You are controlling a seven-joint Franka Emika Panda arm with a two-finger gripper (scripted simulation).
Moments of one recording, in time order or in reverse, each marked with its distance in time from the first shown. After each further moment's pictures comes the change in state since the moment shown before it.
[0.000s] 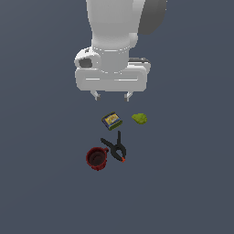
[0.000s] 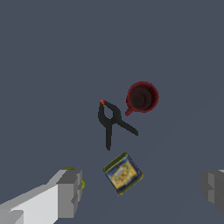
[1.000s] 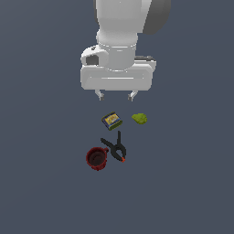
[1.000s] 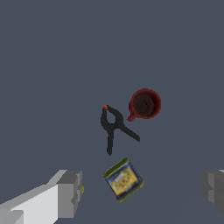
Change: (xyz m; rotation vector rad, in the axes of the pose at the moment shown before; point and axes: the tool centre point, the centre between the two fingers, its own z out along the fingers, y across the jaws) arm 0.003 -0.013 -0.004 -0.018 0.046 -0.042
